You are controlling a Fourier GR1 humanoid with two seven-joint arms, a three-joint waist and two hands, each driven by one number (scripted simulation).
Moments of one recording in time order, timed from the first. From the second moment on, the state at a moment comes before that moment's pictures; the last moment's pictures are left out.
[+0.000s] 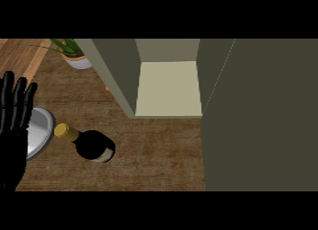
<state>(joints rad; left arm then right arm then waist) 0.01 0.08 0.02 -2.10 -0.02 0.01 0.00 -0.04 -0.11 -0.02 -2.10 0.04 -0.01 -0.01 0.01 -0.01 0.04</state>
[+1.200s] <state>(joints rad) 0.09 0.29 0.27 -2.31 0.96 -0.10 0.52 0.26 -0.18 0.14 -2.41 -0.30 0.19 0.29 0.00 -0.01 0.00</state>
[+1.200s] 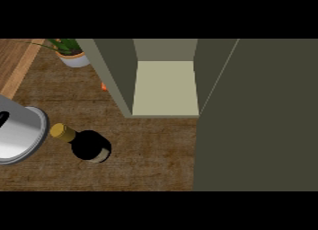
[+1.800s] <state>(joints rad) 0.05 0.38 0.43 -2.34 1.12 0.01 0.65 0.25 -0.18 0.18 -2.43 -0.30 0.15 0.34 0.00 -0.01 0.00</state>
